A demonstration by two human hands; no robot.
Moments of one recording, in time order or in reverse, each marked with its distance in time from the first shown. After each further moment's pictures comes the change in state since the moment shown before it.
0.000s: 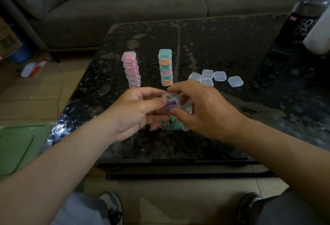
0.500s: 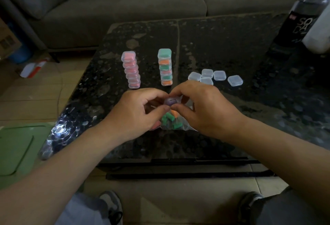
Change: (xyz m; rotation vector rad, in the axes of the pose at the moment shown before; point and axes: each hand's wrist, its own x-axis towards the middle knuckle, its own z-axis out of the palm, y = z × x) left_hand 0.000 -0.016 -0.009 0.791 0.098 0.575; right_hand 0.002 0.006 0.003 -0.026 0.031 -0.019
